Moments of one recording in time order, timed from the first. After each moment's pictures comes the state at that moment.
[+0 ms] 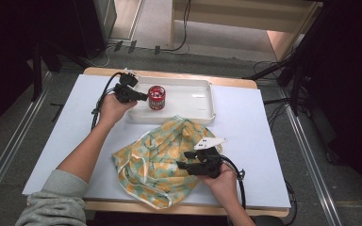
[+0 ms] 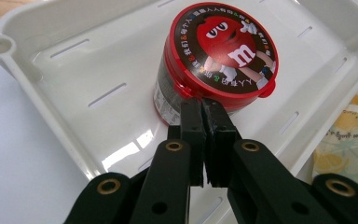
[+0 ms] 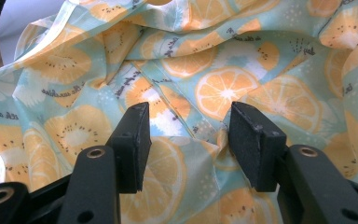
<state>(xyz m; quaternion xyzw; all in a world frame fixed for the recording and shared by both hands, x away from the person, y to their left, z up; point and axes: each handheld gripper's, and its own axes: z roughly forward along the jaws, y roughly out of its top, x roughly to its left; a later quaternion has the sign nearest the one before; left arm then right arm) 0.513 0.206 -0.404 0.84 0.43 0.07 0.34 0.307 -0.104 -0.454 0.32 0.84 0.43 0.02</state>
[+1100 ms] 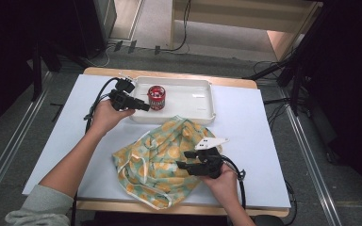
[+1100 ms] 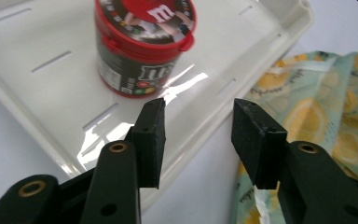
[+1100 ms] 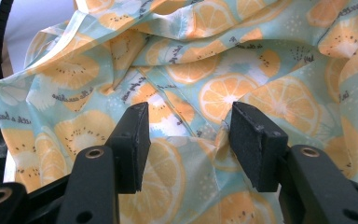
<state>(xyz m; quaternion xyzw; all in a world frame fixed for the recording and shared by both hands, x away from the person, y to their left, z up) 0.474 0.209 -0.388 0.84 0.41 0.01 0.35 0.304 -0.105 -0.450 0.32 0.84 0.44 0.02</state>
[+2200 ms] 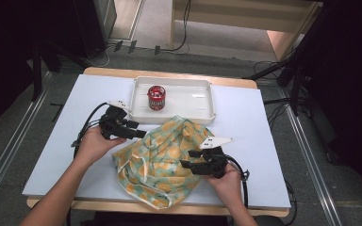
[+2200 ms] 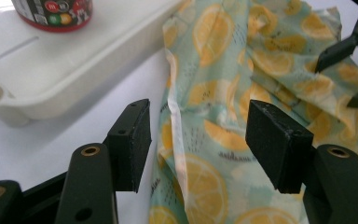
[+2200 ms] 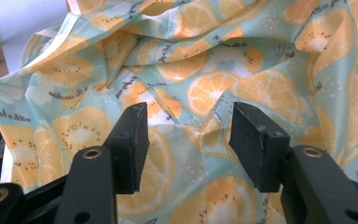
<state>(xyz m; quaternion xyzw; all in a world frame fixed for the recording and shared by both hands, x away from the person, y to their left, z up) 0.381 0.221 -0.401 0.86 0.36 0.00 0.37 0.304 -0.116 -0.447 0.33 0.83 0.44 0.03</state>
